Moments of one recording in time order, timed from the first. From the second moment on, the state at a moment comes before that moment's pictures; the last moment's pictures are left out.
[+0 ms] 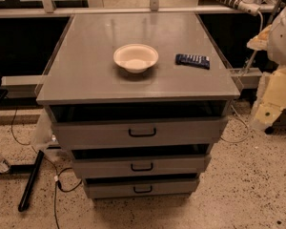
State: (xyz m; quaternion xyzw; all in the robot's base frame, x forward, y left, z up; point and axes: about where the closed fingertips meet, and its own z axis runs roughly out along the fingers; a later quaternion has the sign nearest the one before) arm 0.438 -0.216 0.977 -0.60 0.78 -0.04 0.16
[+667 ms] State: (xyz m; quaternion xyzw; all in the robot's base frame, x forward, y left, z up) arm 0.437 -0.216 0.969 -0.61 0.77 -0.04 0.16
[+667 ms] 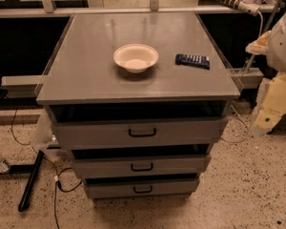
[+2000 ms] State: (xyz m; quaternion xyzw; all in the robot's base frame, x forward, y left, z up) arm 0.428 -0.224 0.786 -0.66 0.70 0.06 0.27
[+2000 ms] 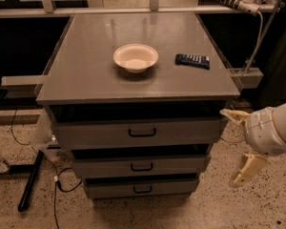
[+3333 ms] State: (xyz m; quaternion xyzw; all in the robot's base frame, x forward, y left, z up) arm 0.452 -0.236 0.687 -0.61 0.73 0.13 0.26
